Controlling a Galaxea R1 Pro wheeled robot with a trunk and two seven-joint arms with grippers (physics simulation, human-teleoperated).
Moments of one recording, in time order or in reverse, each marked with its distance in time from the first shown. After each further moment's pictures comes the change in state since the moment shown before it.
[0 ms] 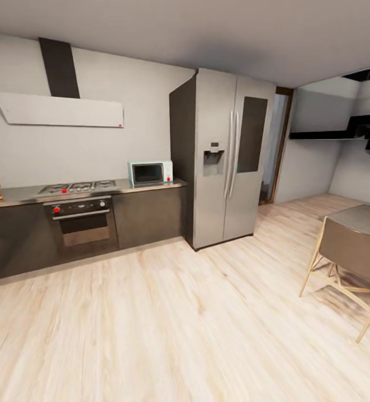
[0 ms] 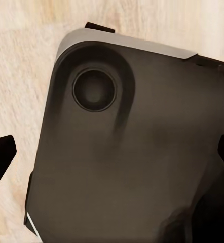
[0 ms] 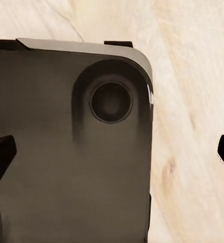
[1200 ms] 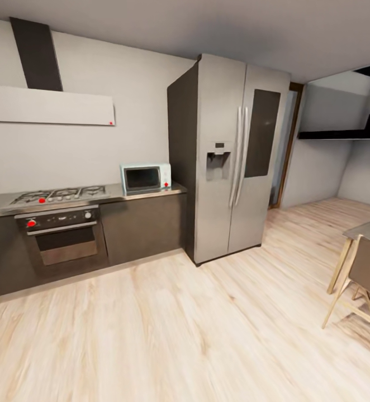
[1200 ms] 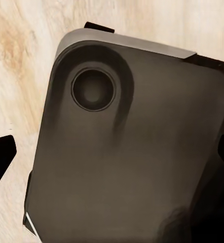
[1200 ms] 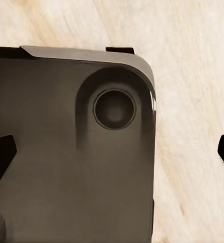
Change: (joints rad) left arm 0.000 -0.003 0.000 0.000 0.000 -0.001 0.004; right arm 0.000 0.008 -0.007 -0.008 0.004 -0.008 -0.010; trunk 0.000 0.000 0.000
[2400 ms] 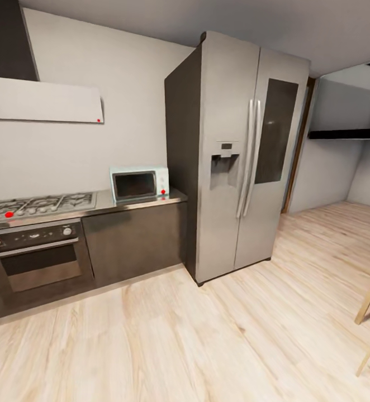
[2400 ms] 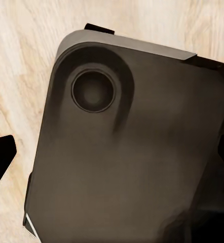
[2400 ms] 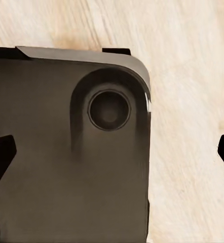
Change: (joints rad) left arm 0.000 0.000 0.000 0.000 0.000 -0.004 0.000; right arm 0.000 -0.007 0.003 0.000 0.002 -0.003 0.000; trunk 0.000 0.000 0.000
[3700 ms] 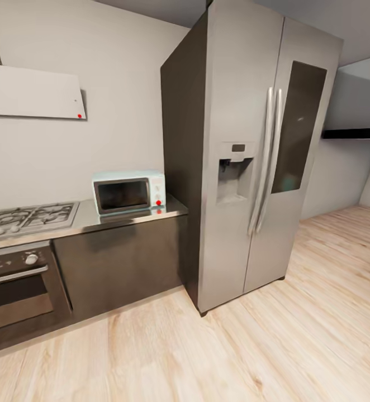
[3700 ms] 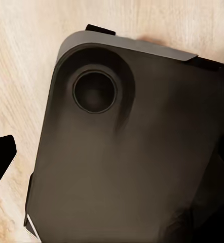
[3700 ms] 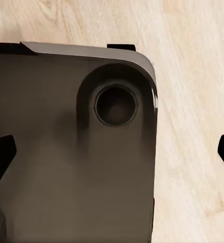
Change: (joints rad) left arm 0.000 0.001 0.000 0.000 0.000 -0.002 0.001; right arm 0.000 0.008 0.006 0.000 -0.004 0.013 0.001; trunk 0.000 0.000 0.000
